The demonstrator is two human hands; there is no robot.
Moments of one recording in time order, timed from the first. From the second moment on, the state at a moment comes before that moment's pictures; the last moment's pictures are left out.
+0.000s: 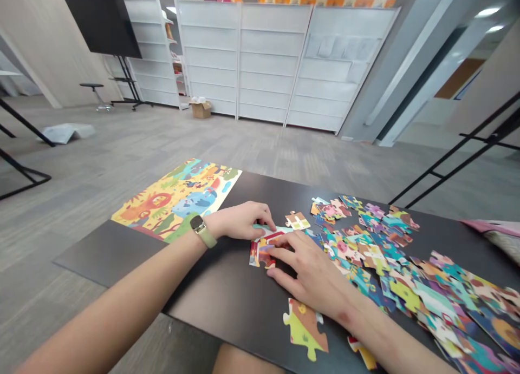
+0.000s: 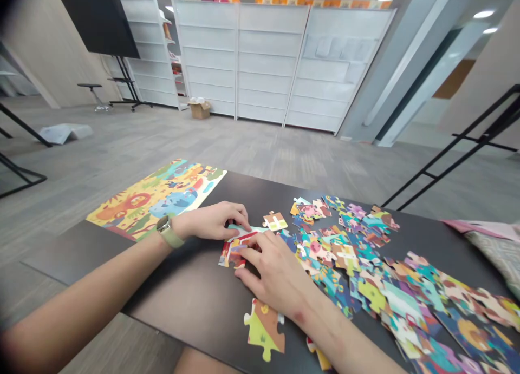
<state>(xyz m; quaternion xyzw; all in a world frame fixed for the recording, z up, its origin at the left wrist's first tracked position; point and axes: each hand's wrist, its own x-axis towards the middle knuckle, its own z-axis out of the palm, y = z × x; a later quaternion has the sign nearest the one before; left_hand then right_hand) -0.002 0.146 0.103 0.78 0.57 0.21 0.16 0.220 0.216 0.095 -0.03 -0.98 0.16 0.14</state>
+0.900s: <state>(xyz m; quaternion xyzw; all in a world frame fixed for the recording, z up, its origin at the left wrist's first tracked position) -0.005 0.144 0.104 0.78 0.57 0.19 0.17 0.222 0.223 0.093 0.04 -0.96 0.06 0.25</state>
